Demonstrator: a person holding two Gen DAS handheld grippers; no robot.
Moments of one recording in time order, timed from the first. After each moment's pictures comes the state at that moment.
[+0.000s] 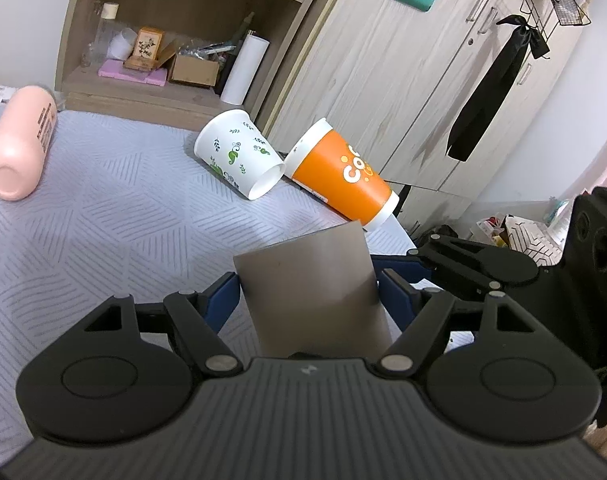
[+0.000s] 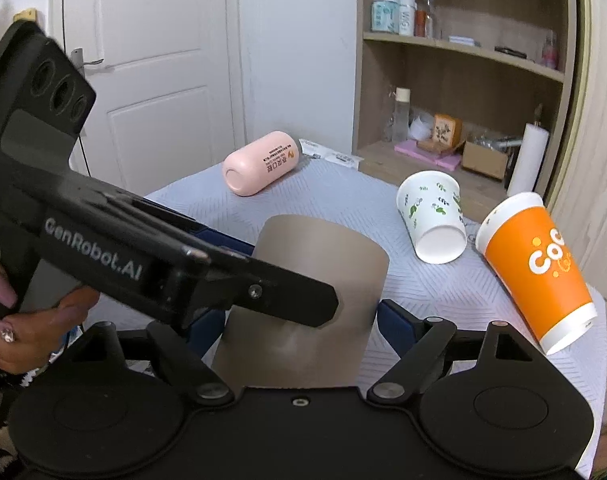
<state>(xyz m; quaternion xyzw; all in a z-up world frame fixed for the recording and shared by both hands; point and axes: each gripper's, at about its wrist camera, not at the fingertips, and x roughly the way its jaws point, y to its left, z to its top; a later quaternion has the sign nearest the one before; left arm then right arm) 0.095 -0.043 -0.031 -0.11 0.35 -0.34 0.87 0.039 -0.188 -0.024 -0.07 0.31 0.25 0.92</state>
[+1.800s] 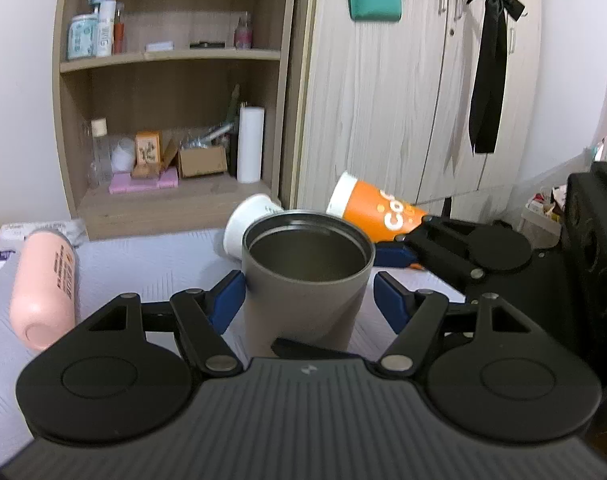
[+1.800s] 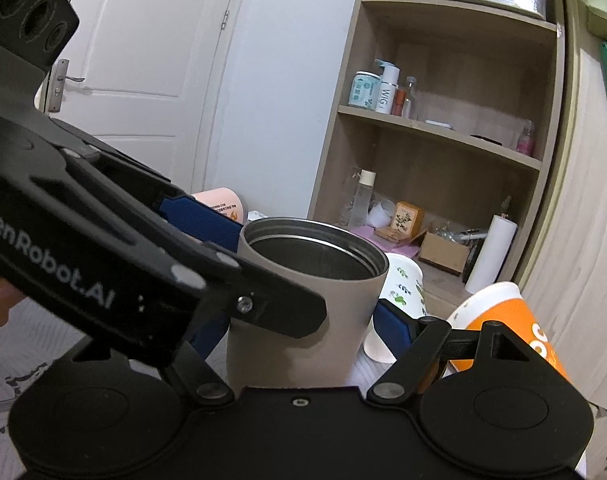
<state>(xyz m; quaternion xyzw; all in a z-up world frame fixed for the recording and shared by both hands) 0.122 -0.065 -0.021 0.03 0.23 -0.32 0.92 0.081 -0.181 -0.054 -0.13 0.16 0.20 0.96</state>
